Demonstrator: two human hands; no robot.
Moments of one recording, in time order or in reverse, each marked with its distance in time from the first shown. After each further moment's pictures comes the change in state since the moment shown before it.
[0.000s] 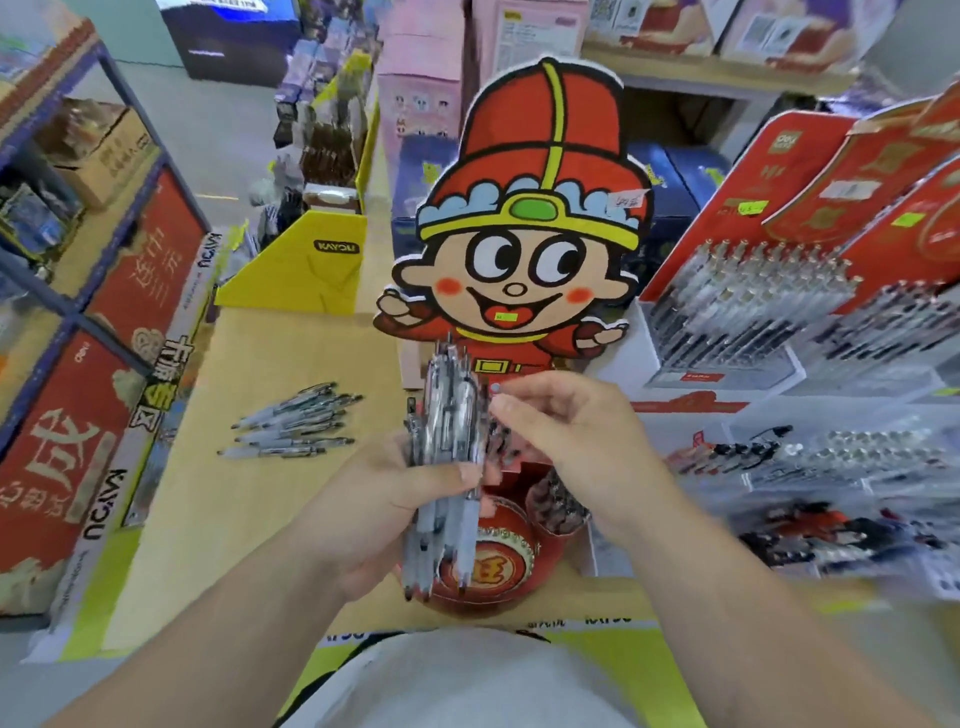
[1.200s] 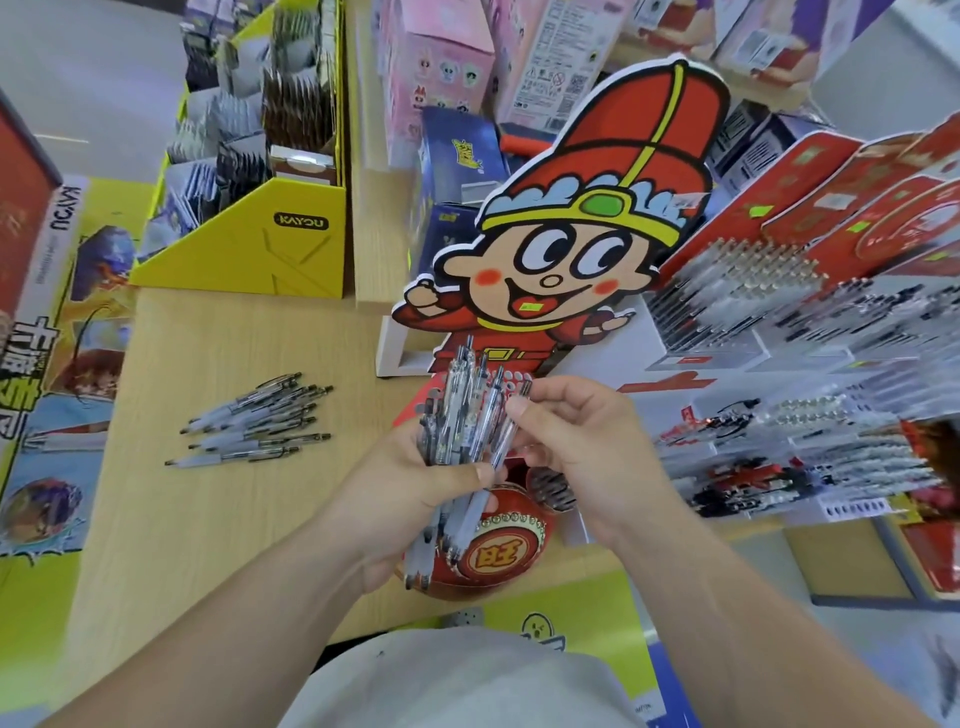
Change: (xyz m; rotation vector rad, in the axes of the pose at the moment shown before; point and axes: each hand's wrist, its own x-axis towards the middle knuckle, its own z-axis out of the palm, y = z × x) left_hand 0.021 -0.008 -0.053 -0.028 -0.153 -0.037; right_hand -0.009 -0.010 0.057 0.132 0.254 0.145
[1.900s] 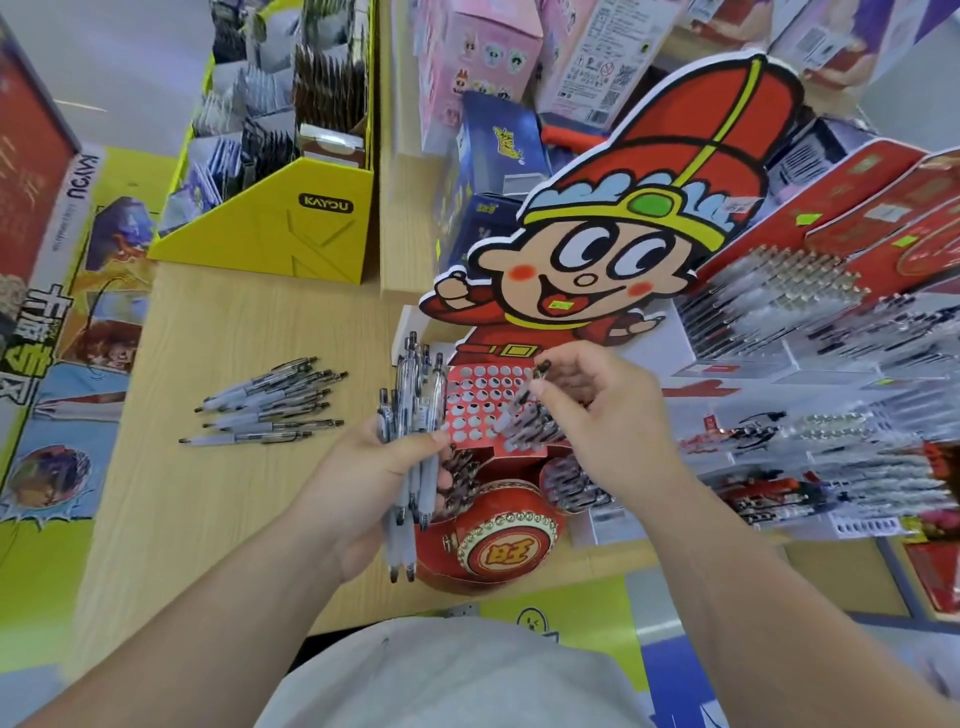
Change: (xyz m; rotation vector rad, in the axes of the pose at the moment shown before) left_hand 0.002 -0.006 -0.032 -0.196 0.268 -0.094; right_hand 0.031 0.000 -0.006 -0.672 0.006 -0.449
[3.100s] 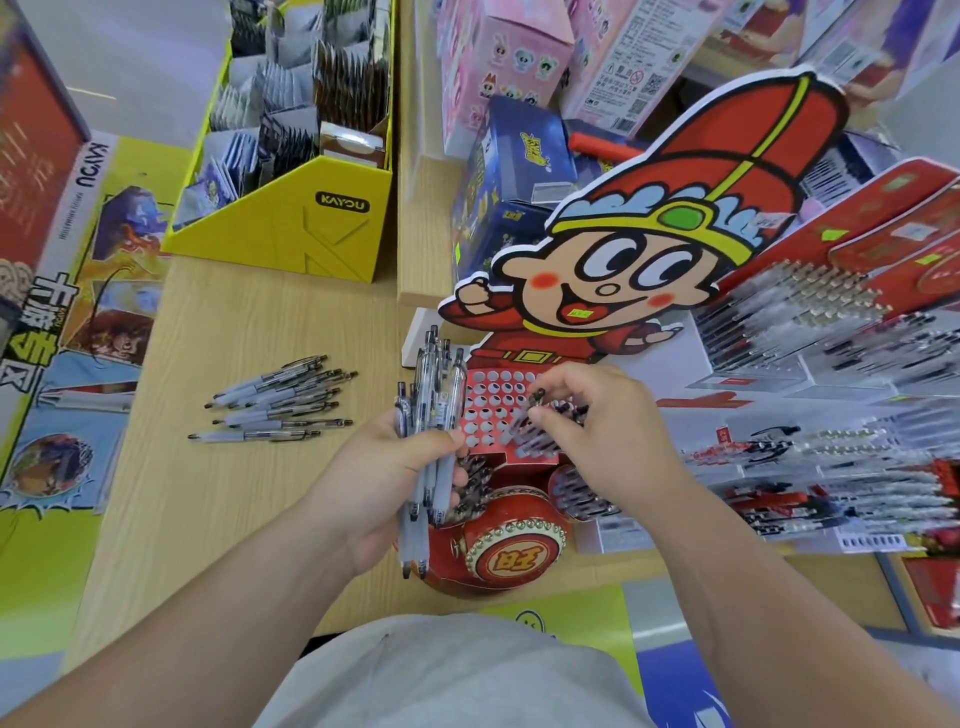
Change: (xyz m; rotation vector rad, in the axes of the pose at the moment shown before) left_hand 0.004 0.008 -0.001 -0.022 -0.054 0.017; right_hand 0.008 0.007 0.008 -0.283 -0.128 -0.027
